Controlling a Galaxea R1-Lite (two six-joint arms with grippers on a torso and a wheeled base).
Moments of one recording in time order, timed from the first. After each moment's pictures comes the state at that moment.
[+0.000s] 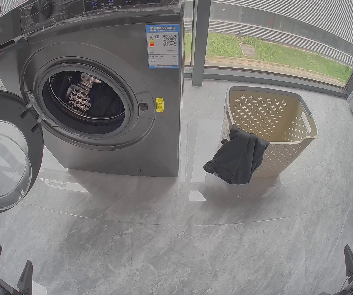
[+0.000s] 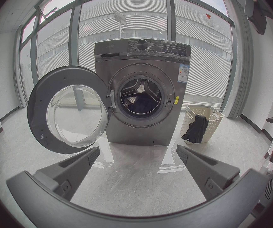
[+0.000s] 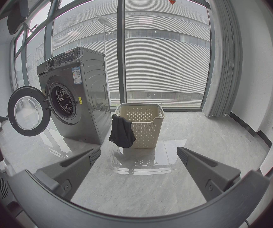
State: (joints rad) left arm 0.00 0.01 -0.02 0.01 0.00 -0.03; right arm 0.00 0.01 -0.02 0.00 -0.02 0.00
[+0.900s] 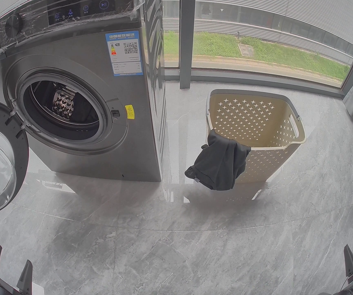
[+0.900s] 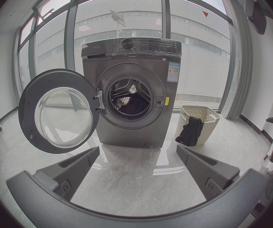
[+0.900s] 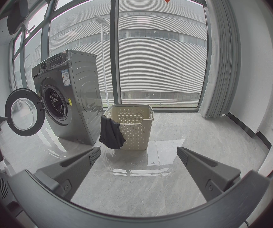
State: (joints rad) left arm 0.00 0.01 -0.02 0.01 0.00 -0.03; right arm 0.00 0.01 -0.02 0.00 -0.02 0.00
